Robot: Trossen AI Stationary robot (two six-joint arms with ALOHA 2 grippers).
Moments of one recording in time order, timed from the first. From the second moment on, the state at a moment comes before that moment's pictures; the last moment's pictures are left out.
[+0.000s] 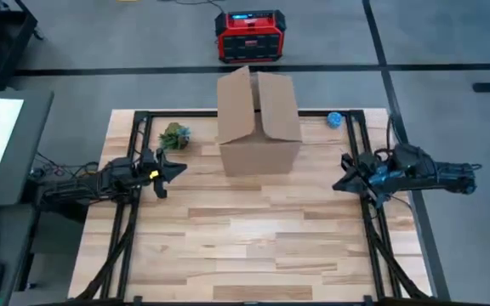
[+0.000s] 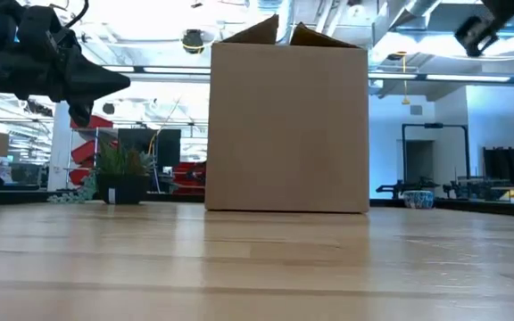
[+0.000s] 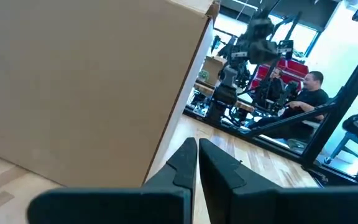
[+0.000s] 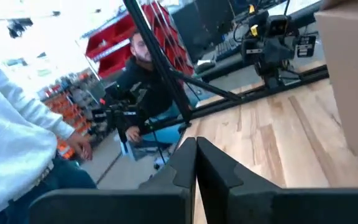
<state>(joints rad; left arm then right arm) 0.17 0.02 0.01 0.01 -0.08 -0.36 0.01 0.14 0.39 -0.21 -0.31 0.46</state>
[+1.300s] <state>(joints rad) 0.17 0.03 0.01 0.01 -0.08 -0.36 -0.08 0.00 0.11 -0.32 0.06 0.50</state>
